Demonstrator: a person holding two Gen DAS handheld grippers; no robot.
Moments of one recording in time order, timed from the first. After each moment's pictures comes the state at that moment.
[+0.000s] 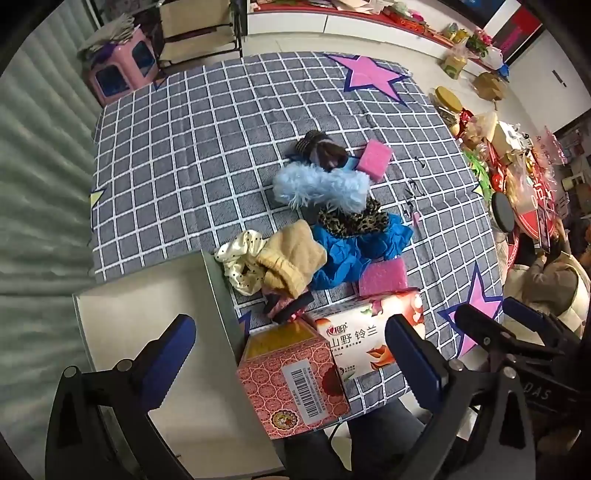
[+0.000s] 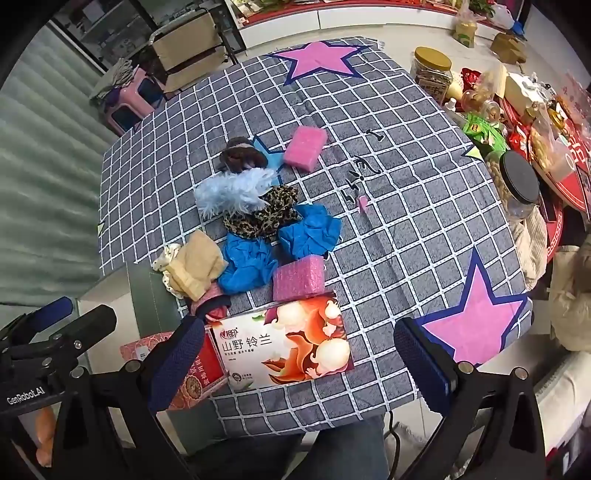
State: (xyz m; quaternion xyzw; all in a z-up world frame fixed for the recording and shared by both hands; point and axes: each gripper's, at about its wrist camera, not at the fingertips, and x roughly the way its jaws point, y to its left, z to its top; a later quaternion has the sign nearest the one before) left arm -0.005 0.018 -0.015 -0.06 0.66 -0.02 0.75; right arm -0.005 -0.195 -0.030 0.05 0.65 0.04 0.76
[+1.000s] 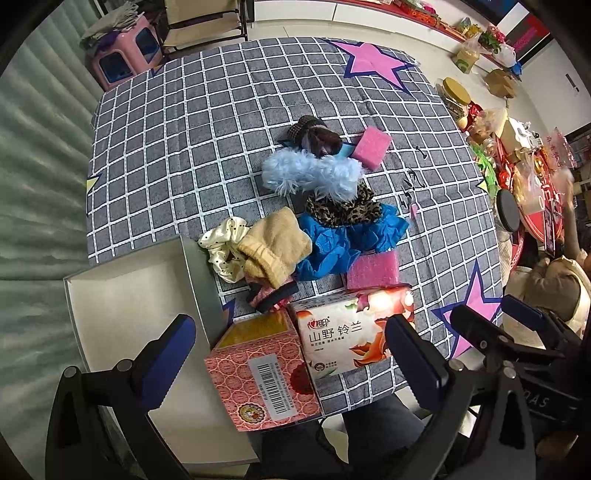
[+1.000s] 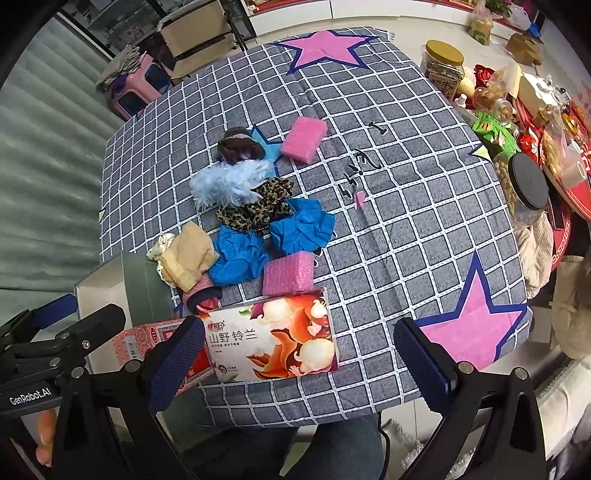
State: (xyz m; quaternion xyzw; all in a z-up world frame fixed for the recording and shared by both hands) left arm 0.000 -0.009 -0.021 -0.06 0.68 0.01 0.73; right arm 0.005 -0.215 -0.039 0.04 0.66 0.07 0.74
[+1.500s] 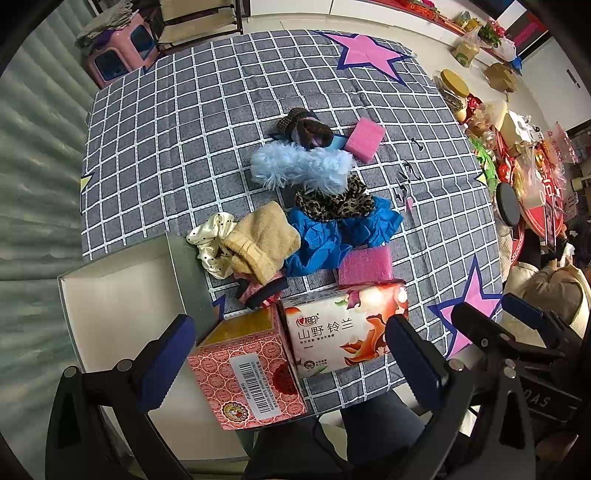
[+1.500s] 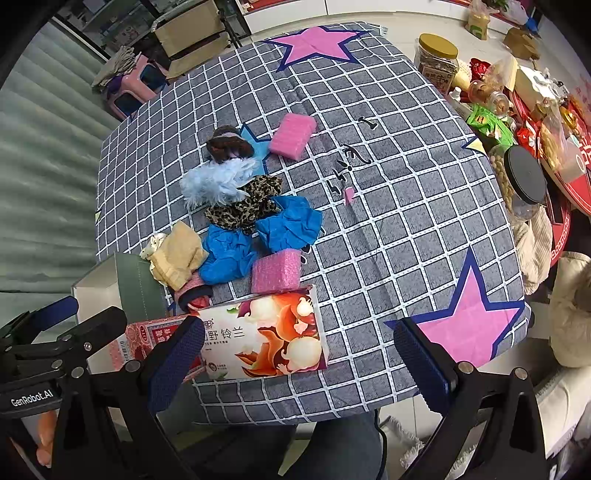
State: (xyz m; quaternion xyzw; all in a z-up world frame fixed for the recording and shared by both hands) left arm 0.003 -0.023 -0.026 -0.06 0.69 0.00 0.72; right arm 0.007 -0.228 -0.042 0.05 0.67 0.07 0.74
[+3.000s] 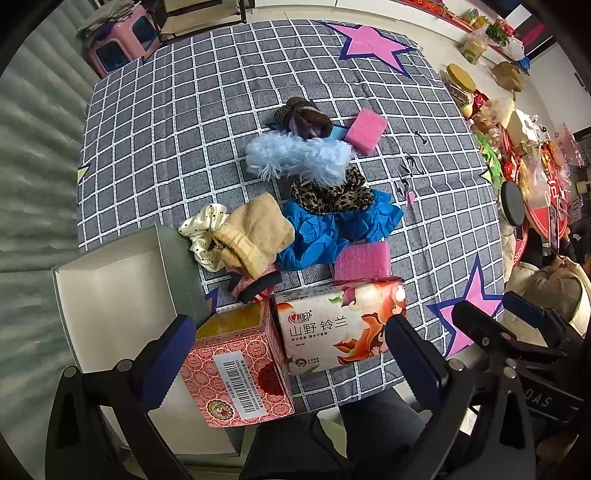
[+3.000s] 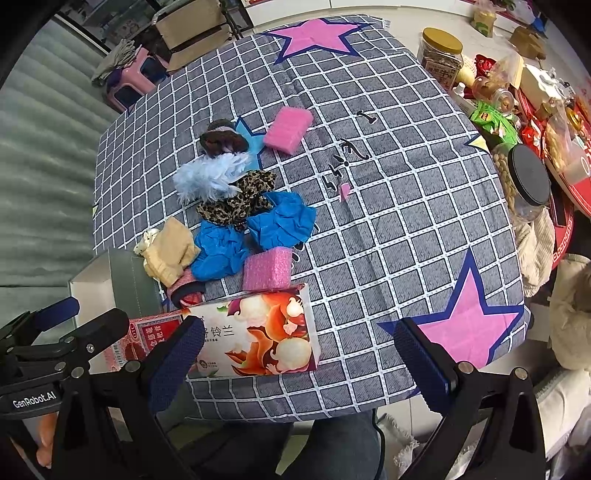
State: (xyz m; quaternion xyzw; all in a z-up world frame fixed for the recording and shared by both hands) left arm 0.009 -0.034 -0.035 -0.06 0.70 0.01 0.71; right arm 0.015 -0.238 -0.050 0.04 0.68 0.08 0.73
